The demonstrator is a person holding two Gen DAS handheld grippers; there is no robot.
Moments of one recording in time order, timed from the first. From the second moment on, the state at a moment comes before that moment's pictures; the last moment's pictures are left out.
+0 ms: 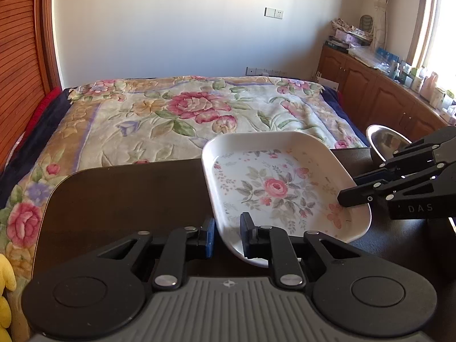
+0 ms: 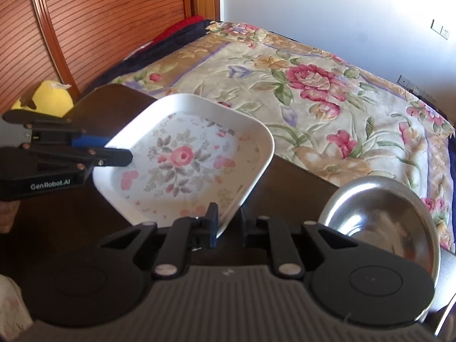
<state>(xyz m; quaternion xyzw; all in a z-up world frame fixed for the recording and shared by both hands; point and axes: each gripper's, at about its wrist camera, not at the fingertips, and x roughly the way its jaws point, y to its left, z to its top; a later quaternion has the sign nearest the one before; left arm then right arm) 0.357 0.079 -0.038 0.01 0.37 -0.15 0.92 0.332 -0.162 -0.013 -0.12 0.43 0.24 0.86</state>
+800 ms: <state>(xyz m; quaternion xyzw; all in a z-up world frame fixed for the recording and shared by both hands) 0.280 0.075 0.013 0.03 0.32 -0.14 0.94 0.281 -0.190 0.021 -0.08 0.37 0.27 0.89</state>
